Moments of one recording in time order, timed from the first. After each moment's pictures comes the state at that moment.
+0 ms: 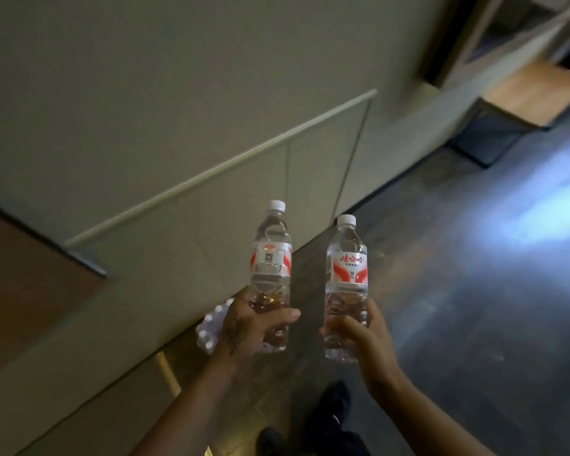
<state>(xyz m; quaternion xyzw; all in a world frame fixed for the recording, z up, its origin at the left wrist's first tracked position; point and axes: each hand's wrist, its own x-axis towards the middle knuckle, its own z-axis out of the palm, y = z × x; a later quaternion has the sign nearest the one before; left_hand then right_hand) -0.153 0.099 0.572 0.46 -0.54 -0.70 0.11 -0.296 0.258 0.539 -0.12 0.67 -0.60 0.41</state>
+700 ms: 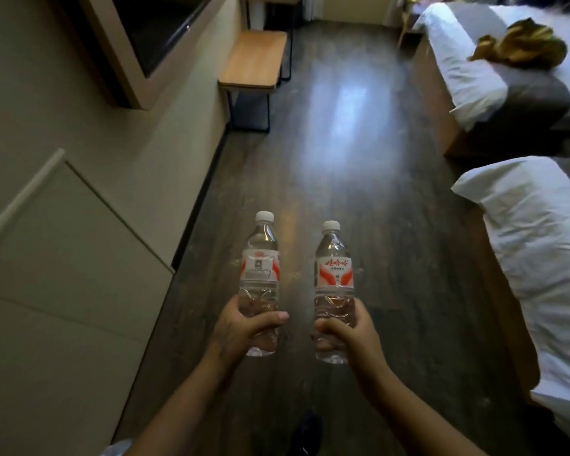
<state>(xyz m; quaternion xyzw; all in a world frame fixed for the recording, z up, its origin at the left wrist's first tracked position) -0.505 0.301 0.552 0.19 -0.68 -0.68 -0.18 -0.496 0.528 0.536 0.16 0.66 -0.71 0.16</state>
